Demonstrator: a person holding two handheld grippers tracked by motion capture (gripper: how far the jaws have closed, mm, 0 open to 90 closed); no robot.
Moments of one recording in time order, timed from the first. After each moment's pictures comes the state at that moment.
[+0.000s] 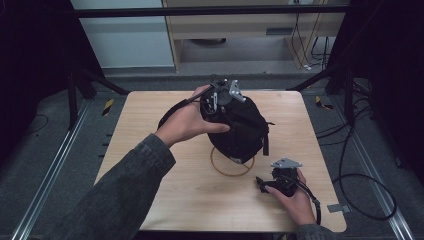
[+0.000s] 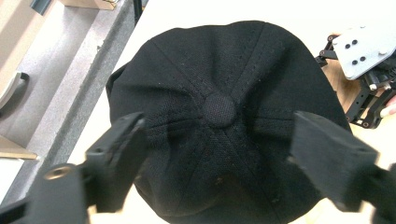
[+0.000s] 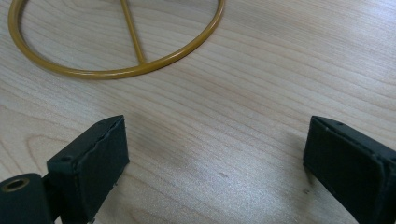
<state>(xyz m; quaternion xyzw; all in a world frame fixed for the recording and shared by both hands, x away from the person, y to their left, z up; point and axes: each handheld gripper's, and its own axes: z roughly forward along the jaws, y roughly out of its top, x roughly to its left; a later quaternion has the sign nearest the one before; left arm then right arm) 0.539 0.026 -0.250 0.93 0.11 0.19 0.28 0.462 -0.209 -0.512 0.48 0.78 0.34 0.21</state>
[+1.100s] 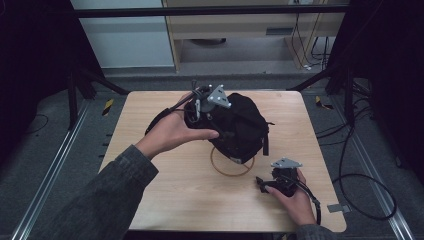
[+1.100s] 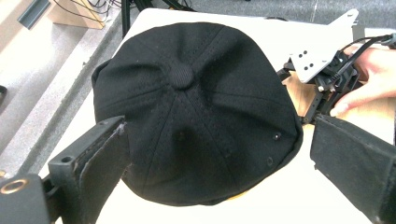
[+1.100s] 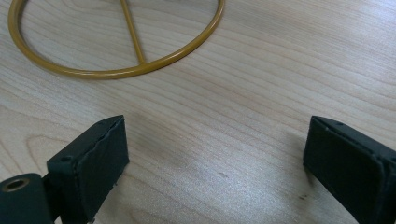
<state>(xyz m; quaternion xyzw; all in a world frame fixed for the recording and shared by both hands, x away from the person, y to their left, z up) 0.512 0.062 -0.244 0.92 0.11 0.17 0.33 0.462 -0.209 -0.512 0.48 0.78 0.34 0.21</state>
